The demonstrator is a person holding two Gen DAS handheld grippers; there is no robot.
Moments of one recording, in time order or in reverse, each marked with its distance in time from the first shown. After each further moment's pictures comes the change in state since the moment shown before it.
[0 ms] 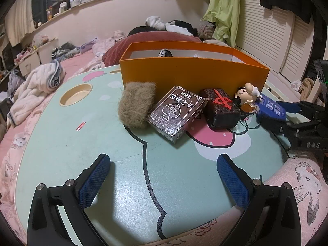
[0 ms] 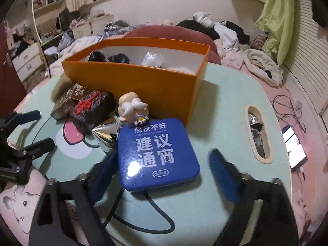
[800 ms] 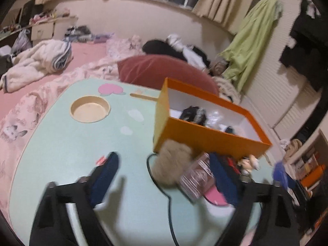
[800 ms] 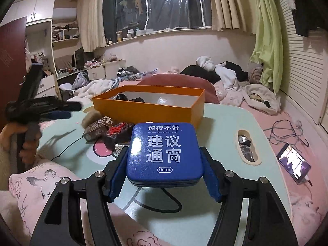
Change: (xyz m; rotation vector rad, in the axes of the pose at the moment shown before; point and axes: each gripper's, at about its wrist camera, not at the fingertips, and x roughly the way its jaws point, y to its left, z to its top) left arm 0.005 0.062 0.047 -0.313 -0.082 -0.137; right arm -0.056 0.001 -0.030 0.007 -0.347 0.070
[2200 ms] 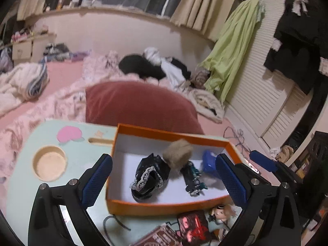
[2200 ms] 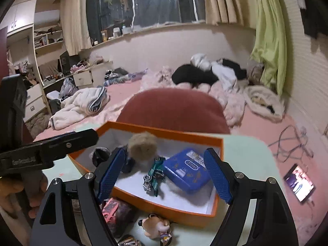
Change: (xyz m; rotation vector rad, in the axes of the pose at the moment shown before) left arm 0.010 -0.063 0.054 0.099 -0.130 -0.104; right arm 0.083 0.007 0.105 0.063 0.037 -0.057
